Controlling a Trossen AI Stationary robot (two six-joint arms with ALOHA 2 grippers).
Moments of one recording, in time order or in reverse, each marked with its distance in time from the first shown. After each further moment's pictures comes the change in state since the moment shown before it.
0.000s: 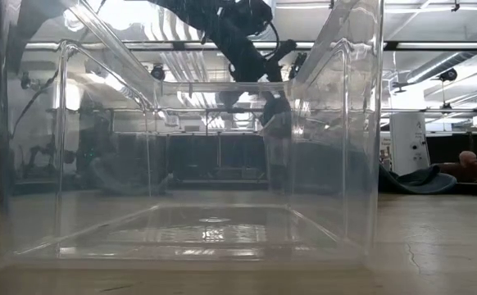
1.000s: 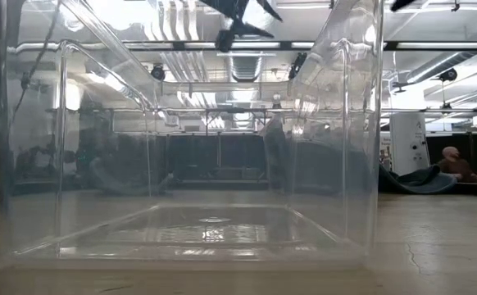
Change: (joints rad) left arm 0.018 -0.262 -0.004 0.155 0.079 0.449; right arm -0.002 0.003 -0.188 -0.006 -0.205 -0.148
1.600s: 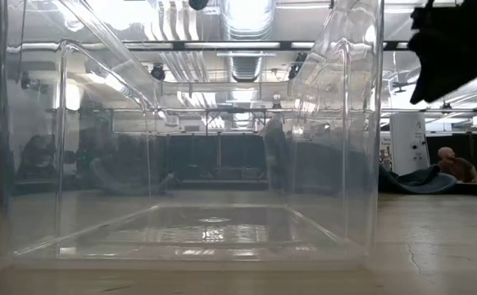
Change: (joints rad) left arm 0.013 -0.224 0.000 -0.109 0.102 0.264; right arm -0.002 0.002 -0.547 0.082 -0.001 0.428
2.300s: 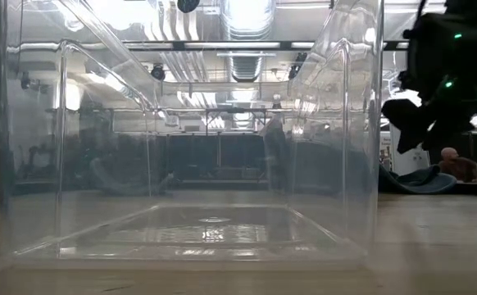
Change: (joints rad) left arm 0.009 -0.026 0.000 -0.147 -0.008 0.132; right arm -0.346 0.000 -0.282 0.448 0.036 -0.150
